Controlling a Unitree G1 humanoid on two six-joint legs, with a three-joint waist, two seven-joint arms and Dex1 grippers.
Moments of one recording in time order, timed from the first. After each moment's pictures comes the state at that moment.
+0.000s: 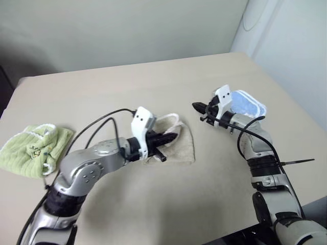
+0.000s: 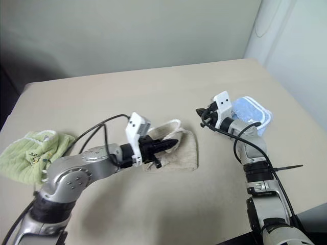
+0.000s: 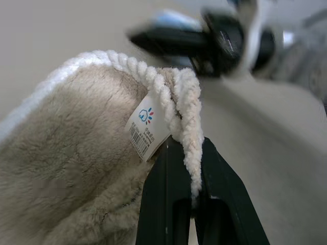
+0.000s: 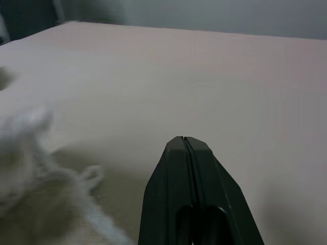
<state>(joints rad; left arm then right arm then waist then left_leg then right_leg) -0.49 0.63 -0.17 -0.40 -1.01 0.91 -0.25 -0.72 -0.32 -0.01 0.27 0.27 0.43 0.64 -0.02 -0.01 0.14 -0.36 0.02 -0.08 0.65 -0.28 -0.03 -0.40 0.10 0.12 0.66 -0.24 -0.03</state>
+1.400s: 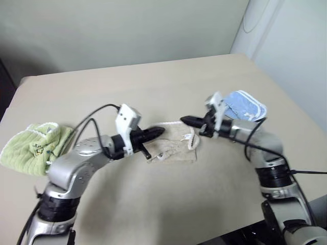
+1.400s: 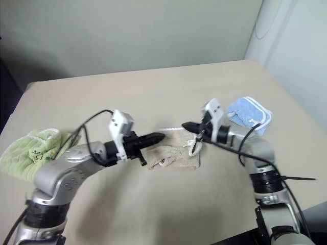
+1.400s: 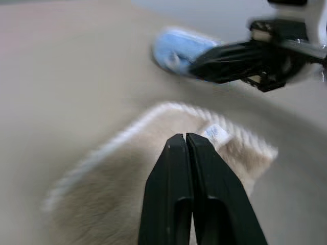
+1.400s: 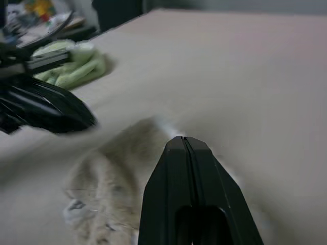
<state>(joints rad) -0.37 0.62 -0.09 -0.35 -0.65 0.77 -0.59 -0.61 -0.35 0.14 -0.01 0.41 0.69 0.79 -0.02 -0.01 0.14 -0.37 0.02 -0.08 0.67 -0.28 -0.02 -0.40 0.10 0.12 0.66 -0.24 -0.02</state>
